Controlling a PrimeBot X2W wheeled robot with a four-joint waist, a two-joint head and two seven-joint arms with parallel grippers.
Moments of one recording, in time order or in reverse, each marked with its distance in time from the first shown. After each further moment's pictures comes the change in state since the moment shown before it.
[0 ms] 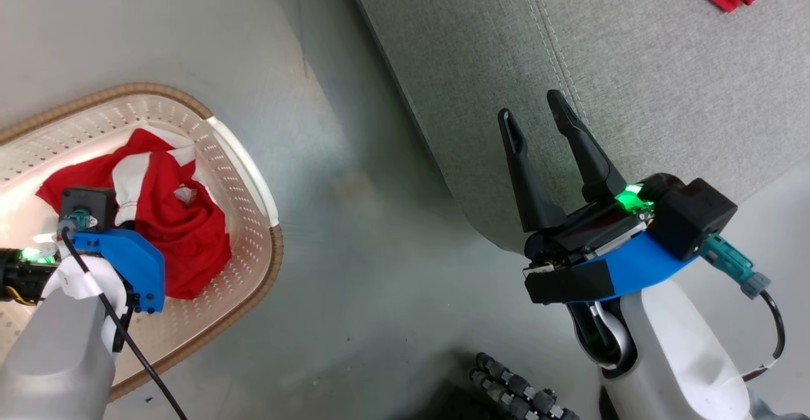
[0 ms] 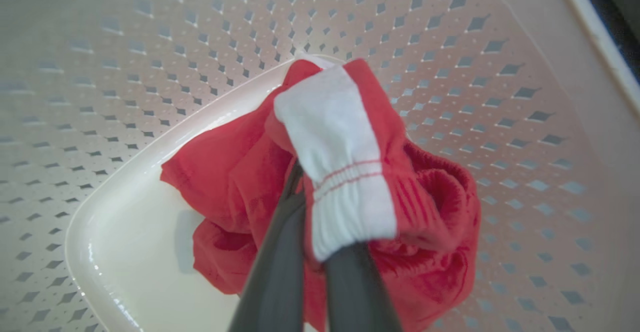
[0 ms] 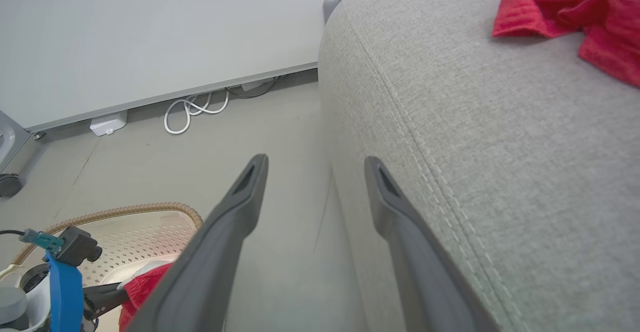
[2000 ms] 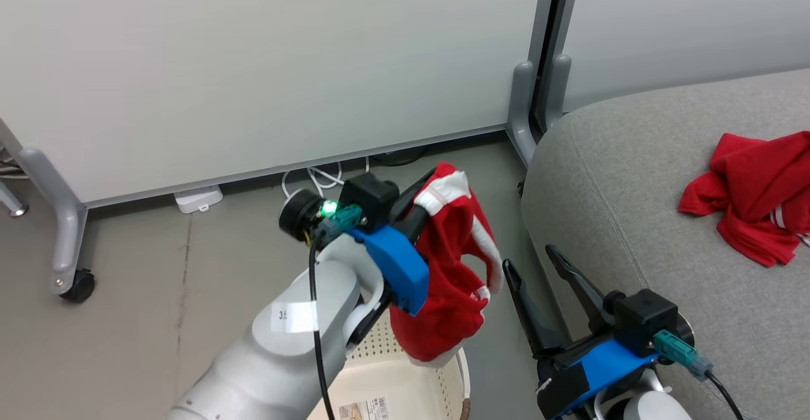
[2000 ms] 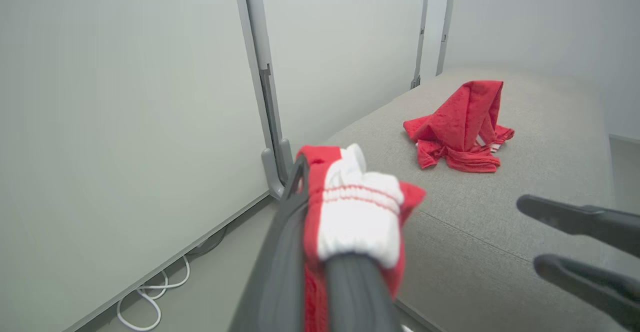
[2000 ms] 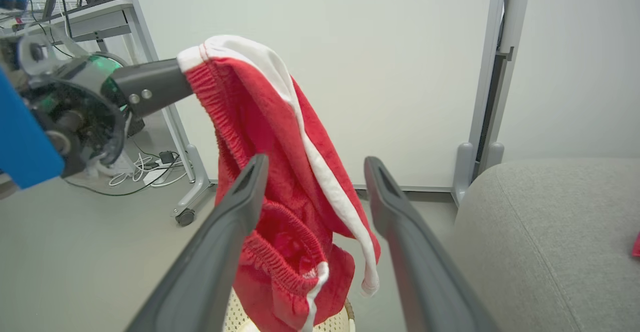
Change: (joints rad) left arm -0.094 -0.350 -0.474 -0.172 -0.277 -0.075 -0.184; right arm 0.298 0.002 -0.050 0.060 -0.155 0.000 0.130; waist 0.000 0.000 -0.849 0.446
